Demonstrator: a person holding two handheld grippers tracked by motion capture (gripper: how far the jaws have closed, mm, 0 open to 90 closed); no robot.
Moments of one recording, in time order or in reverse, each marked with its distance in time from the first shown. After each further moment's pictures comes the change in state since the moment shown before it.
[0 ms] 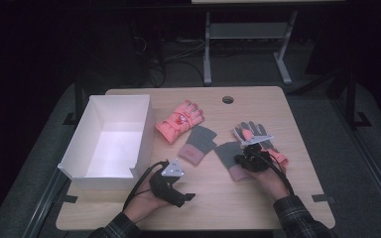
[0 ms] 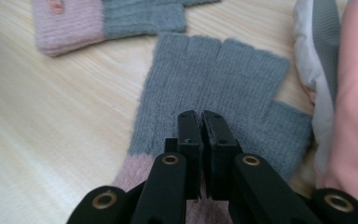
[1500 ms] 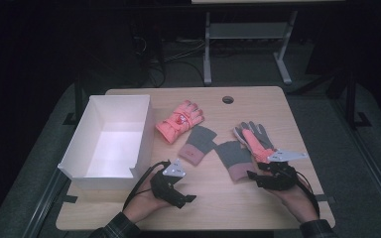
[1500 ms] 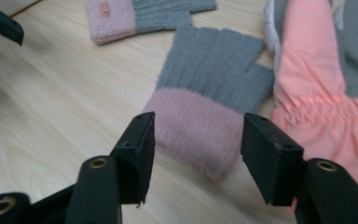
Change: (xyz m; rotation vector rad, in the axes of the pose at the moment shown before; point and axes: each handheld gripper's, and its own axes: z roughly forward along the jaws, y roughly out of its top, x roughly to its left) left arm -0.001 0.002 0.001 0.036 -0.046 0.013; right arm -0.002 -0.048 -0.065 -0.128 0.031 0.005
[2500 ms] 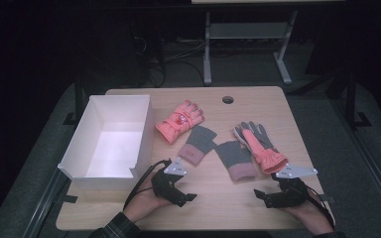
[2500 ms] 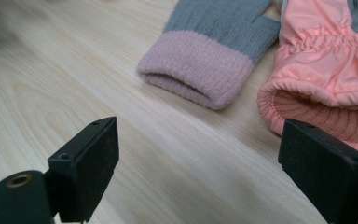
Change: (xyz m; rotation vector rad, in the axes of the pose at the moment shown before) left arm 0.002 0.005 0.003 0.002 0.010 -0.006; right arm -0.001 -0.040 -0.018 0.027 0.011 -0.038
